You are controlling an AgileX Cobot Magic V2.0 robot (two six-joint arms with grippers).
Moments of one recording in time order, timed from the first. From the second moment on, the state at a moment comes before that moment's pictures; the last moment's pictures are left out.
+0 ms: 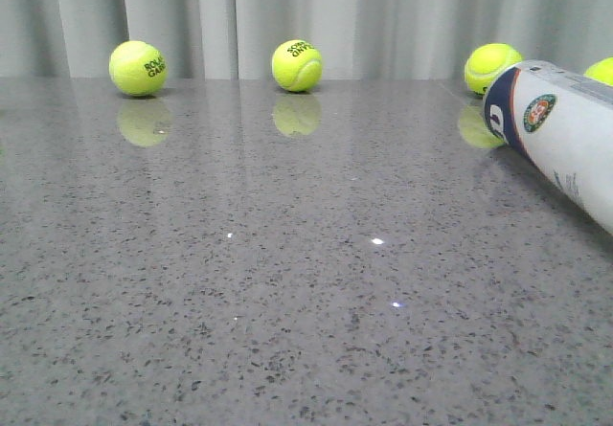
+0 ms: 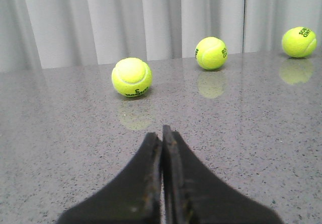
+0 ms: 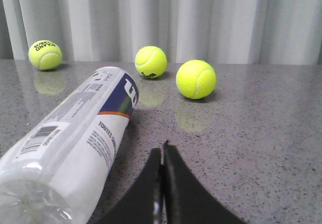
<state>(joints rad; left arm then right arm) -0.04 0.00 0.00 -0.05 0.09 0.16 0.04 -0.01 0.03 0.00 0.04 0.04</state>
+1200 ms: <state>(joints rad) -0.04 0.00 0.00 -0.05 0.09 0.16 0.04 0.33 -0.25 0.00 0.24 0.04</state>
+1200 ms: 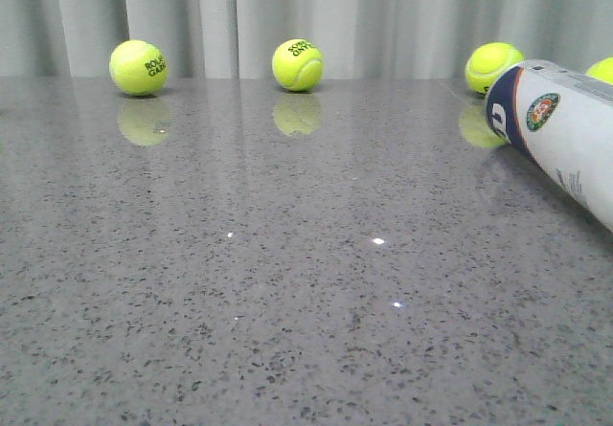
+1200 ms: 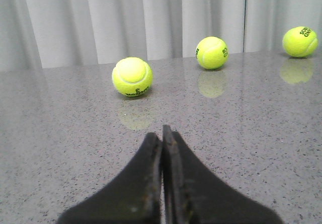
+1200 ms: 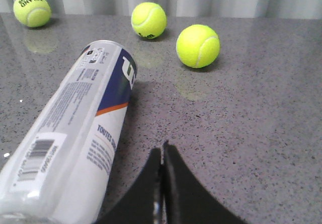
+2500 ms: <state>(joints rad) -0.04 0.00 0.00 -0.05 0.09 0.16 0.04 1.48 -1.10 0.40 0.90 0.03</state>
